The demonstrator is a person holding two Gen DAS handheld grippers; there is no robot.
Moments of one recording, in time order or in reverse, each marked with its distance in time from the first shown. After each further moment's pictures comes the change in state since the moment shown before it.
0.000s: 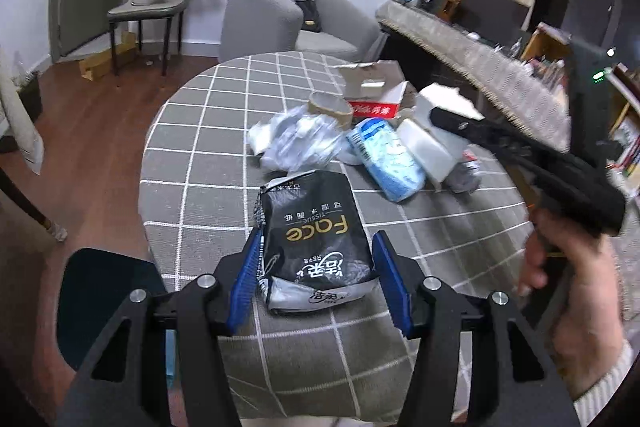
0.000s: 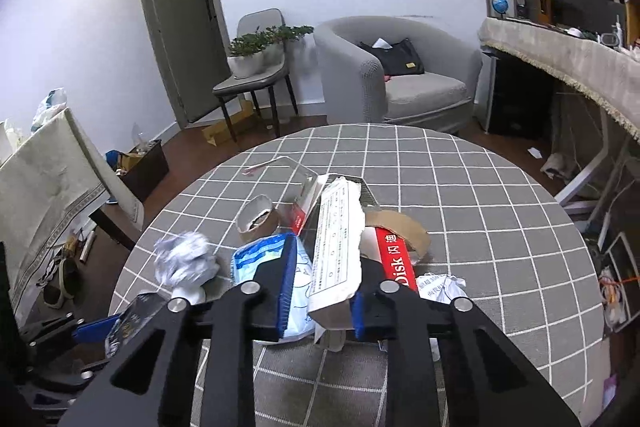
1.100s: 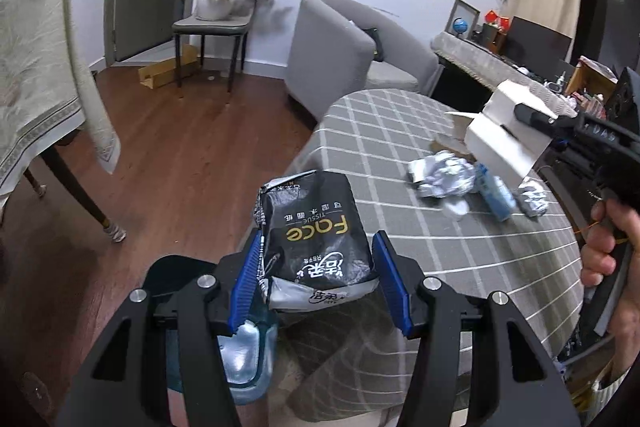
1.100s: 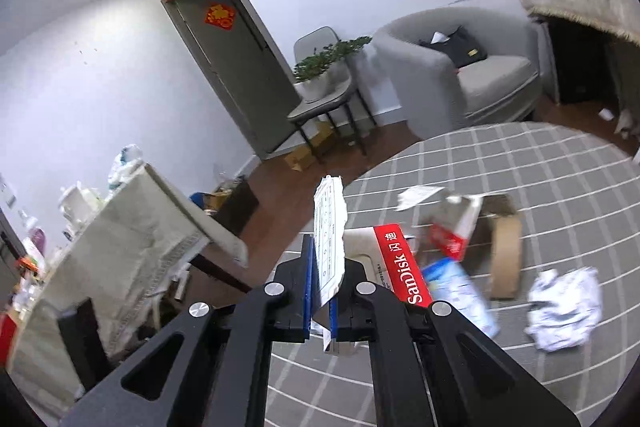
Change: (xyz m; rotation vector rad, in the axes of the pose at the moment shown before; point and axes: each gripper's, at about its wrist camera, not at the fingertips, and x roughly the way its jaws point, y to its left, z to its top) left arm -0.058 0.098 -0.005 -0.060 -0.090 0.191; right arm -0.004 0.049 0.022 0.176 -0.049 0.352
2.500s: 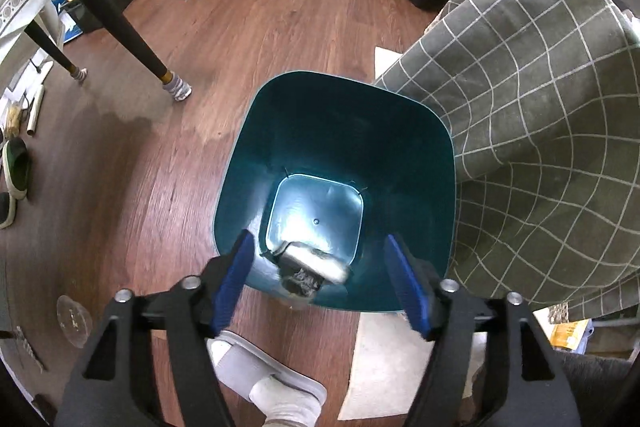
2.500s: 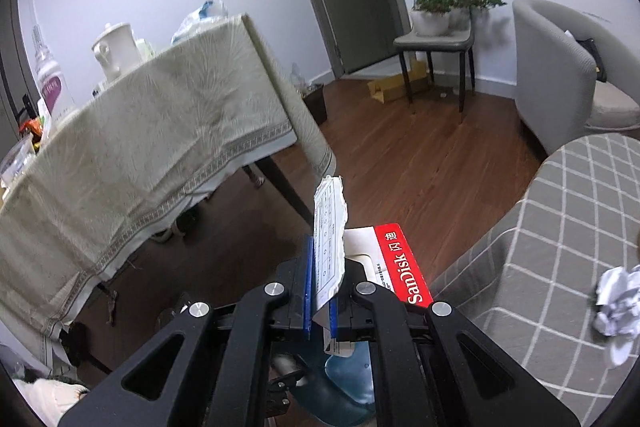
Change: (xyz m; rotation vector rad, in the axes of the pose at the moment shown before) left arm 0.071 0.157 -0.109 -0.081 0.470 0.192; right arm 0.150 0.193 -0.095 -0.355 0.301 0.127
